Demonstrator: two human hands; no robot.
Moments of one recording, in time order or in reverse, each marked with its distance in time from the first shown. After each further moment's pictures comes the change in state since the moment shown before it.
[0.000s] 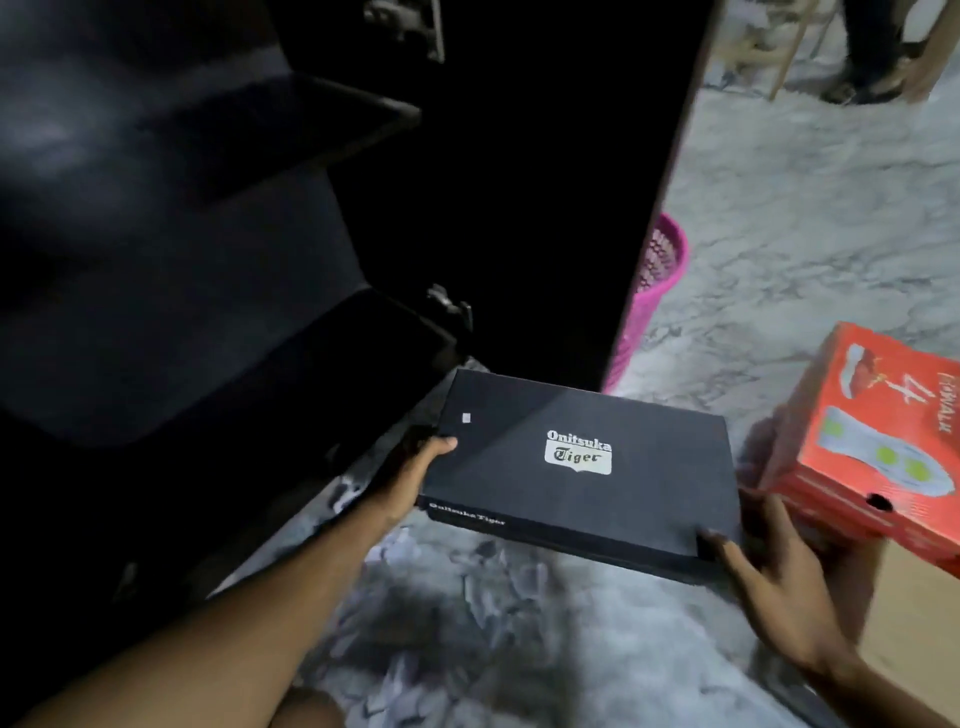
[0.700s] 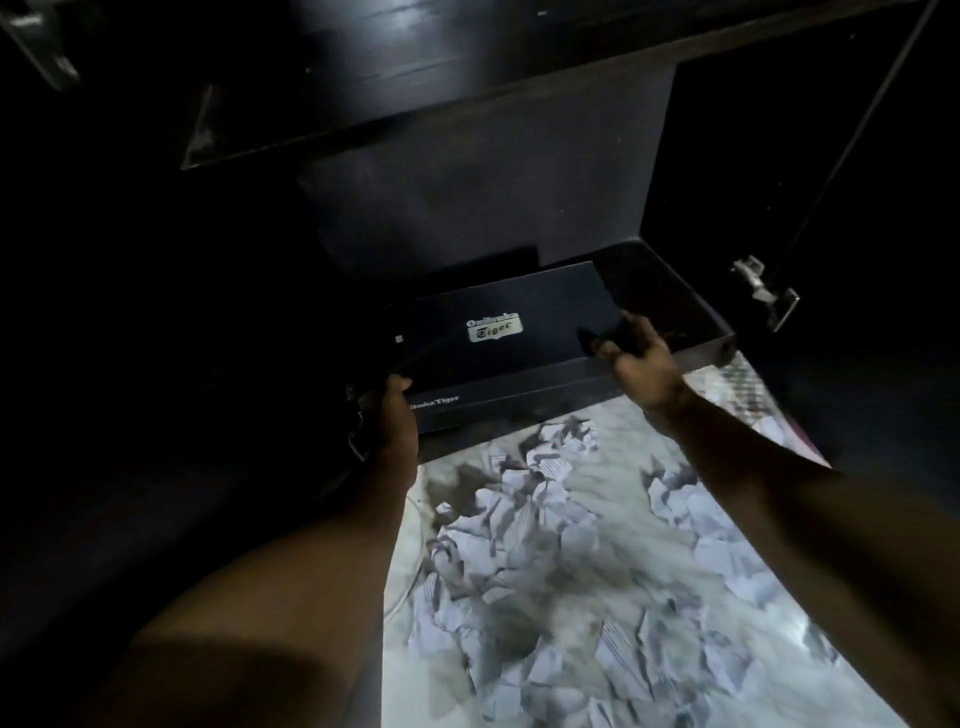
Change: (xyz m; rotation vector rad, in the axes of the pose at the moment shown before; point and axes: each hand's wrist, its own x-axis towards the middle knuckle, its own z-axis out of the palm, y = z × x) left_hand 0.012 -0.116 -0.237 -0.534 1.155 -0.062; right_hand 0.160 -0.149 0.415 0.314 -0.655 -0.152
